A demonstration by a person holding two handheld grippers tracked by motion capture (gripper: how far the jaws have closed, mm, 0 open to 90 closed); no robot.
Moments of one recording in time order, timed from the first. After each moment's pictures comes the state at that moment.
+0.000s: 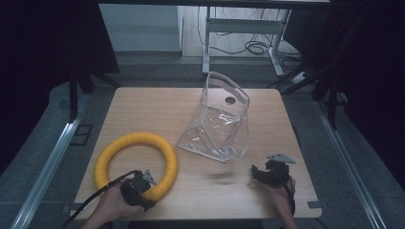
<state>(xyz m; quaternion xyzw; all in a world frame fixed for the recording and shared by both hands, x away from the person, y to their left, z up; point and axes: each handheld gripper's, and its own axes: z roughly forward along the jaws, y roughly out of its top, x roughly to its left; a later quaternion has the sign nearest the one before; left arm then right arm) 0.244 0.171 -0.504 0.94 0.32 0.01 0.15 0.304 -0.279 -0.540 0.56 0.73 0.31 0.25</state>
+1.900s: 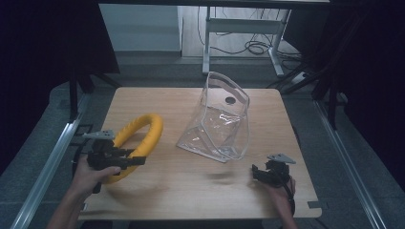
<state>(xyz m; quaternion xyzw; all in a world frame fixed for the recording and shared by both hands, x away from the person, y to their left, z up) 0.283 0.253 -0.404 0.79 0.38 -0.03 0.48 0.304 -0.279 -0.540 0.57 0.72 0.31 0.25</state>
